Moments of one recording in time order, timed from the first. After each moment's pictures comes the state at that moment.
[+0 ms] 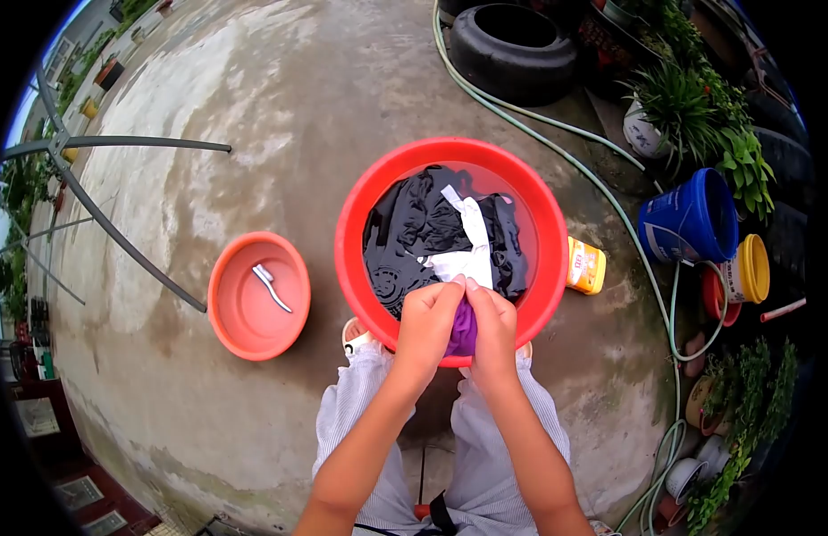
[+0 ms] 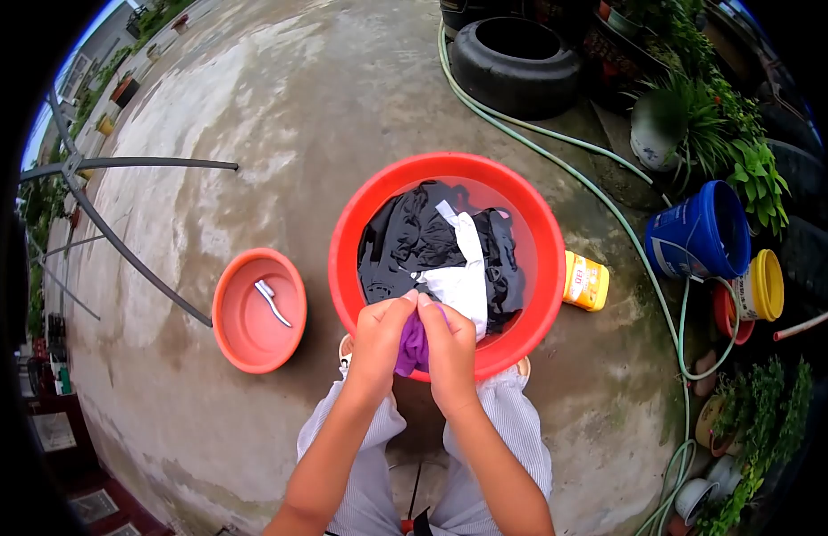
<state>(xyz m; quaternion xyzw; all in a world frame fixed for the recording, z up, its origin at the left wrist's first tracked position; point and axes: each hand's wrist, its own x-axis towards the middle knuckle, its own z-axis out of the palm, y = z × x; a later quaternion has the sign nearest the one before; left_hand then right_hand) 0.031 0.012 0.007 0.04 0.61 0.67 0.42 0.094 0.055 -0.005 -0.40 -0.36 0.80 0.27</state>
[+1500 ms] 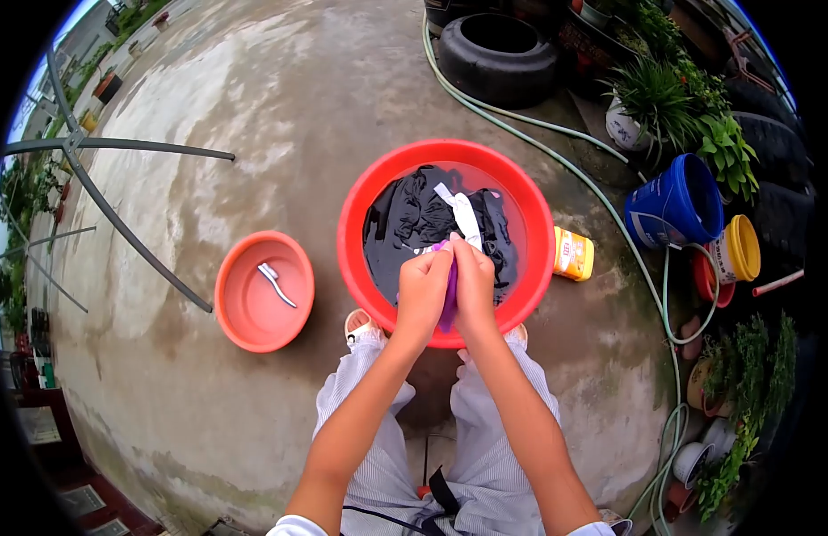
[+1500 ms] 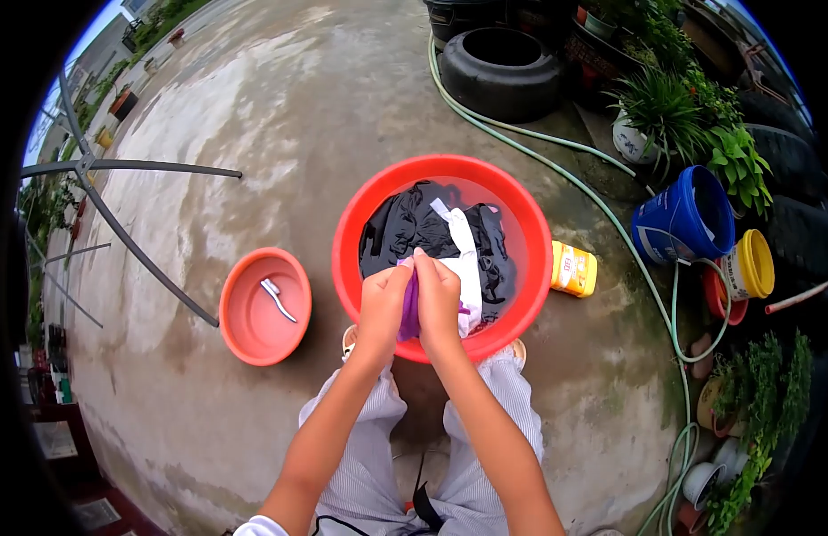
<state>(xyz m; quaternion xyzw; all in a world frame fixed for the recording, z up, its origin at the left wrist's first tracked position) 0.042 -0.001 -0.001 0.11 0.62 0.68 0.38 0.086 0.050 -0.011 -0.38 -0.35 0.79 0.32</state>
